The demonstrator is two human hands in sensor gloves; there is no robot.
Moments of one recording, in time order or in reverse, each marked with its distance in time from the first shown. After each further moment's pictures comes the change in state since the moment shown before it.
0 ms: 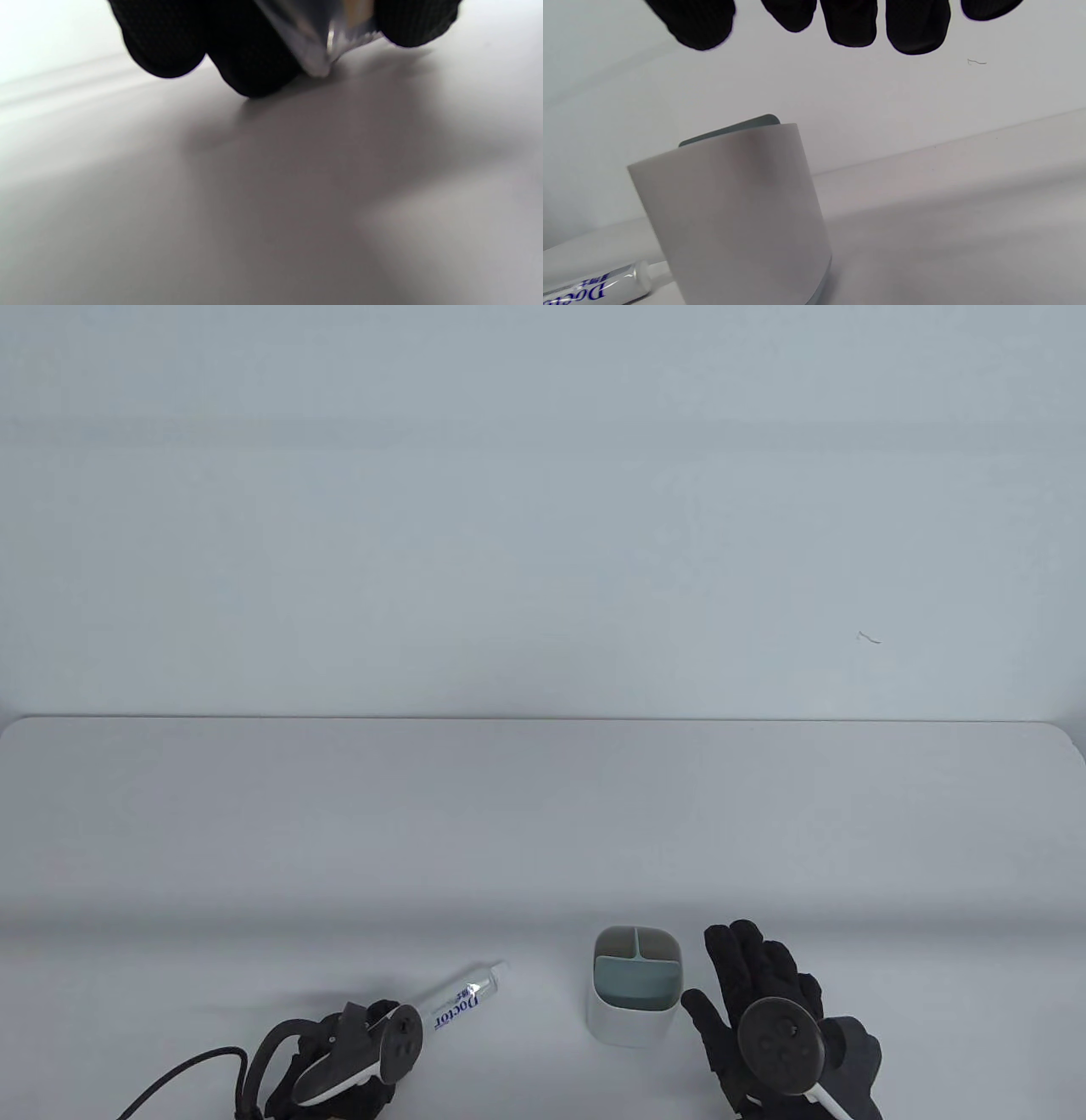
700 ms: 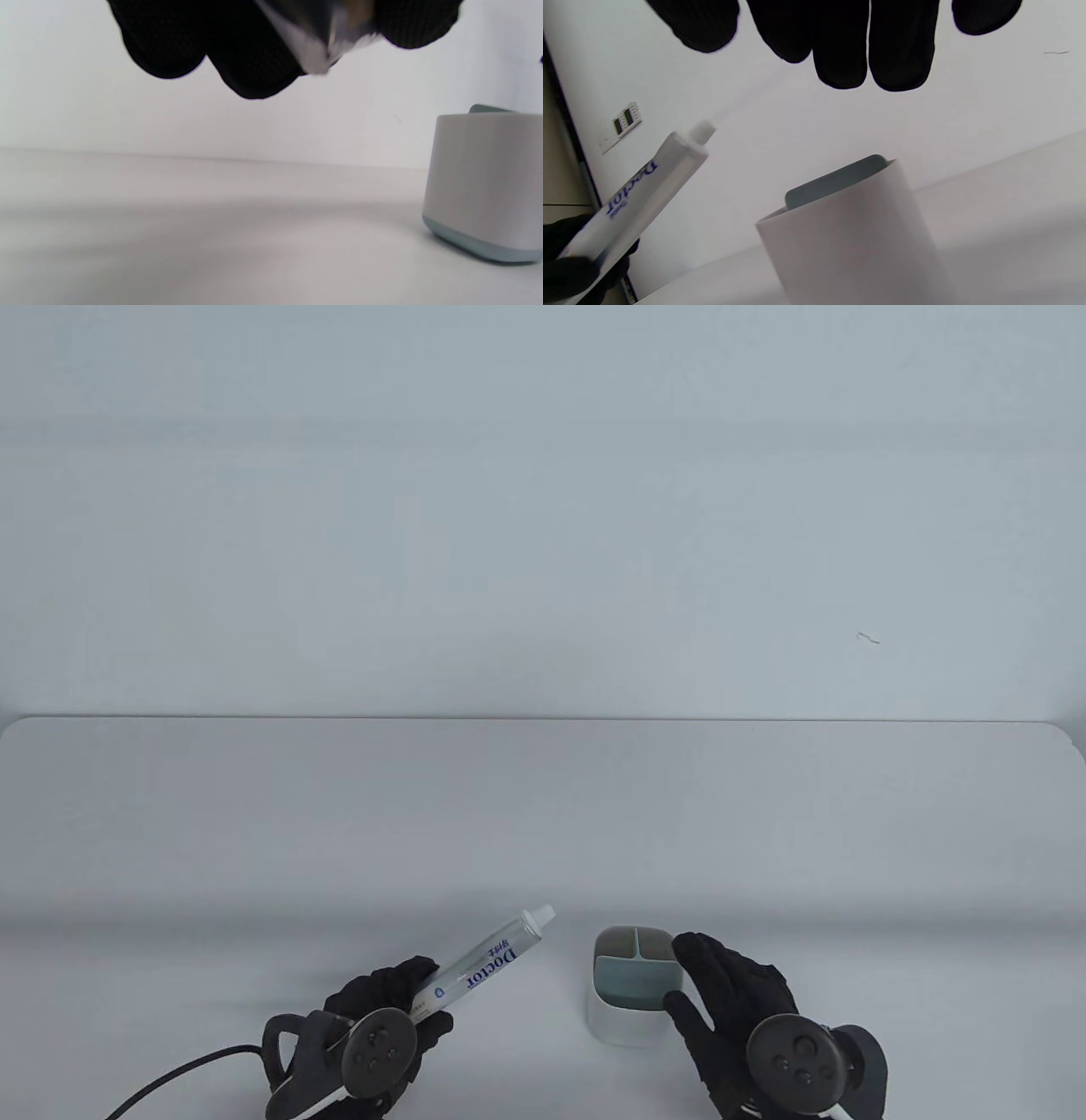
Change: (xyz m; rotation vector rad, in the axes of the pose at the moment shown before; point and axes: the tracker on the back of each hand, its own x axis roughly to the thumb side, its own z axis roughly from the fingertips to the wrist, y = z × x) left_hand 0.009 0.078 0.050 0.495 -0.167 0.273; right_hand 0.032 -0.011 0.007 -0.075 -0.236 -0.173
